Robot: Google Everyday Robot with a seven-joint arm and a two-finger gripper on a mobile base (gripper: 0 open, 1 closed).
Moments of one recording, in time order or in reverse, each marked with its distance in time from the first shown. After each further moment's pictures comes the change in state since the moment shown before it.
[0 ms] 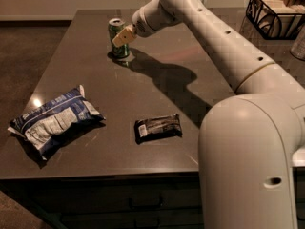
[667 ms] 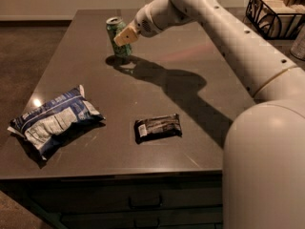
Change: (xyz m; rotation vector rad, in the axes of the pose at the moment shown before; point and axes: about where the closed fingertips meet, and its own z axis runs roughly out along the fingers) arm -0.005 0.034 -0.034 -0.087 -0.046 -0.053
